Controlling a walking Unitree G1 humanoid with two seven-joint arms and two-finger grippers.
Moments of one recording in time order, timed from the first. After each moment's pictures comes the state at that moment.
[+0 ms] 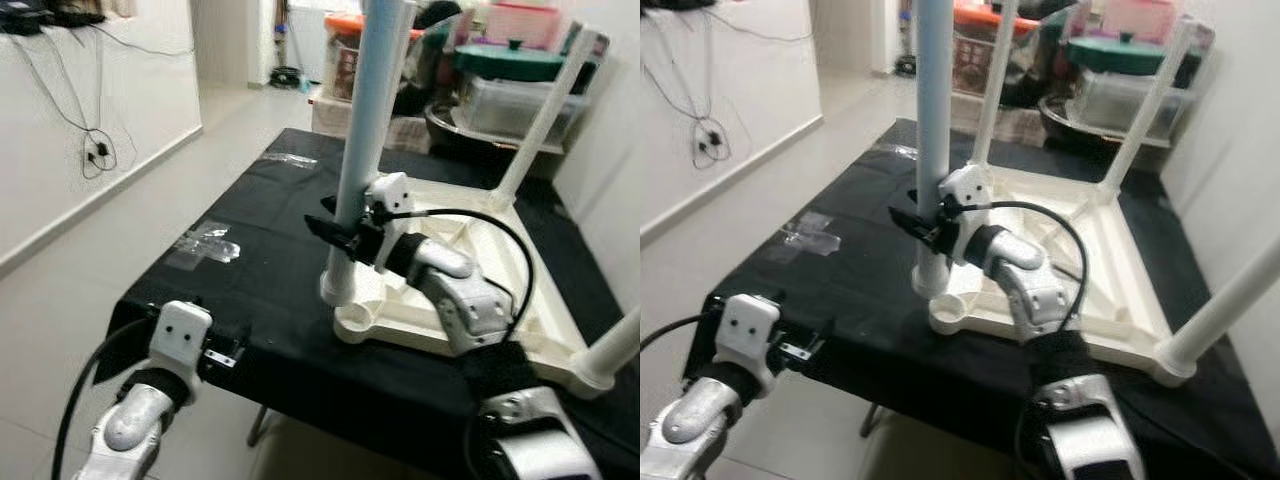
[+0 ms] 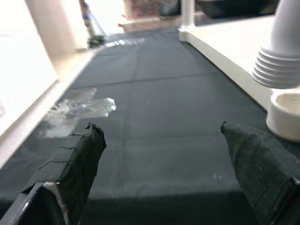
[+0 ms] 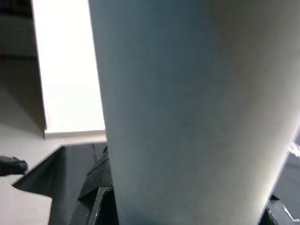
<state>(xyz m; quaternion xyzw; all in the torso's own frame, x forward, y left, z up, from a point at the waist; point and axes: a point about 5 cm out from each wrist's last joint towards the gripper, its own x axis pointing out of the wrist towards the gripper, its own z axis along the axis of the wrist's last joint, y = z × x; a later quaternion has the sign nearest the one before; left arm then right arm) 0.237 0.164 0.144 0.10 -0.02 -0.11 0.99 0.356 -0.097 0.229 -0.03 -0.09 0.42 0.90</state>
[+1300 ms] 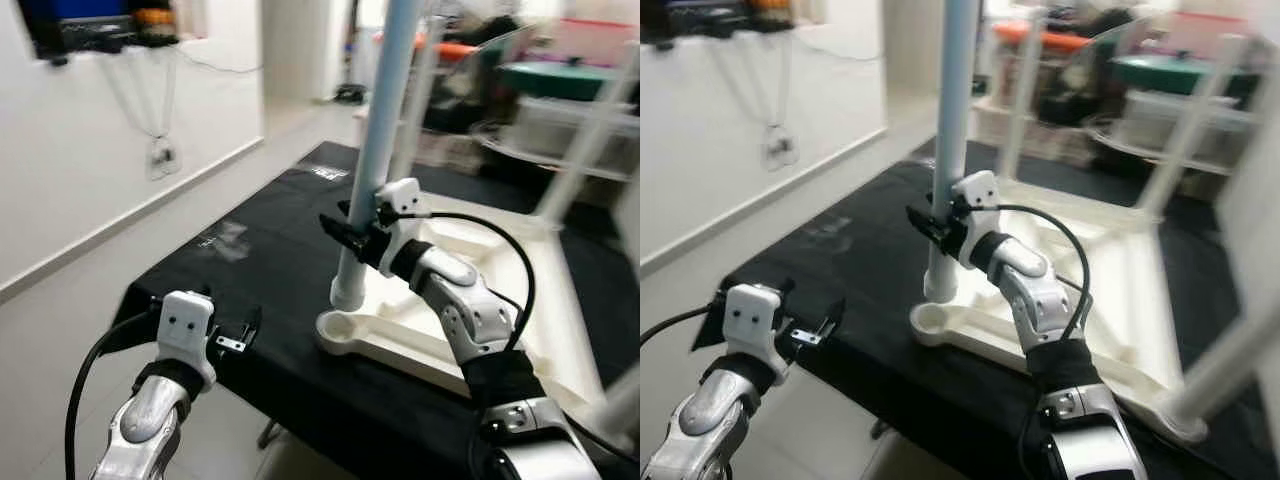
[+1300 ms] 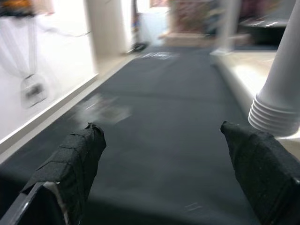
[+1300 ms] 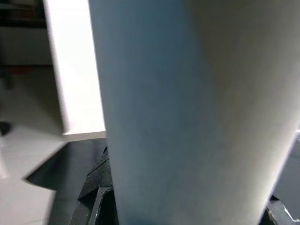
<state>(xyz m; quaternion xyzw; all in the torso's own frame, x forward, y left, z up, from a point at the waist) 0.243 0.159 0.151 0.05 -0.05 -0.10 0.99 0.358 -0.102 0.216 0.00 -0.05 0.37 0.93</state>
